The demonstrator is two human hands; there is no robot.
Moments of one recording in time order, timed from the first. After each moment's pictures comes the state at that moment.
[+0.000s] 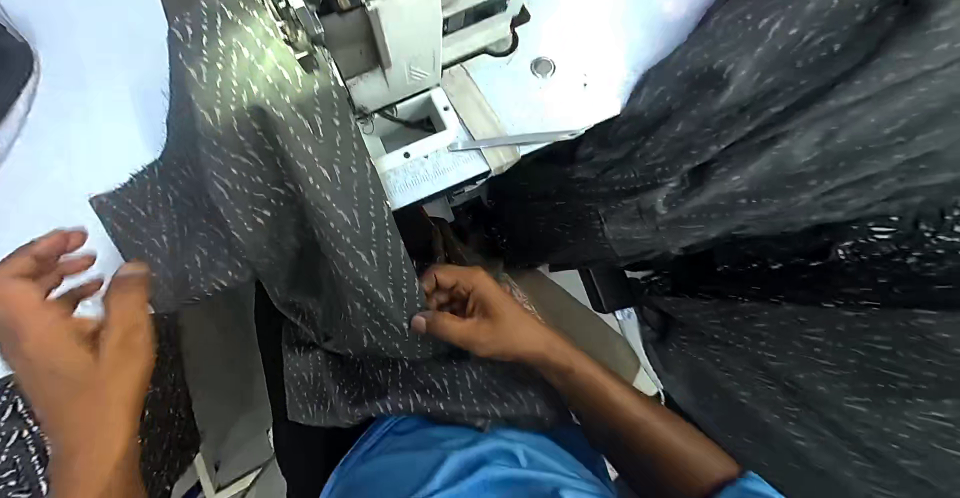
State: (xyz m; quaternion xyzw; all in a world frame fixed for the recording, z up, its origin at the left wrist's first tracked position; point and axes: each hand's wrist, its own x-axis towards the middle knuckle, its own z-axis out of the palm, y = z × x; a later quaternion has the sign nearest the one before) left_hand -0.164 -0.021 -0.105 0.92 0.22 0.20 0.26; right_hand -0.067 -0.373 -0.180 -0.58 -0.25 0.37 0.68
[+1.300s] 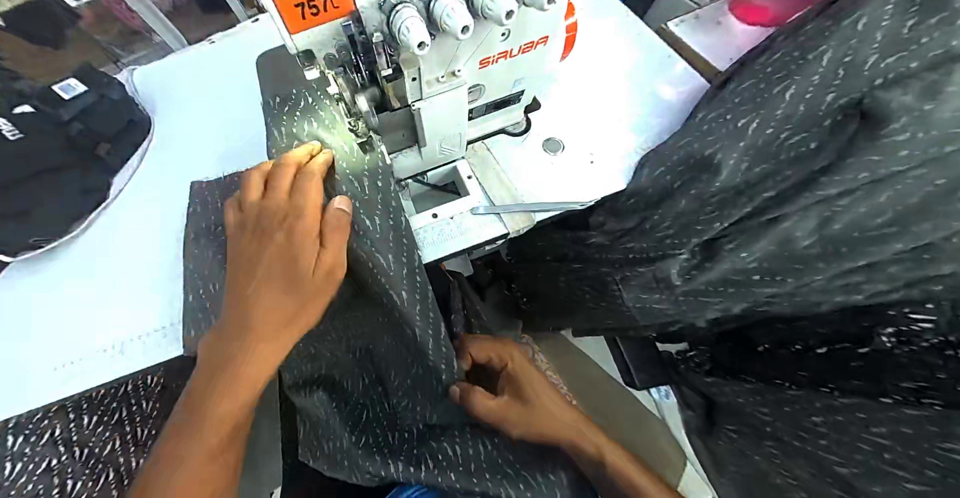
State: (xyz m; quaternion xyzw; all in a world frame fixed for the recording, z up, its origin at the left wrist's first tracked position) left_hand -0.037 -0.104 -0.057 0.98 0.02 0.13 0.12; right_hand -0.075 -0.388 -0.197 -0.63 -0.32 0.26 0.65
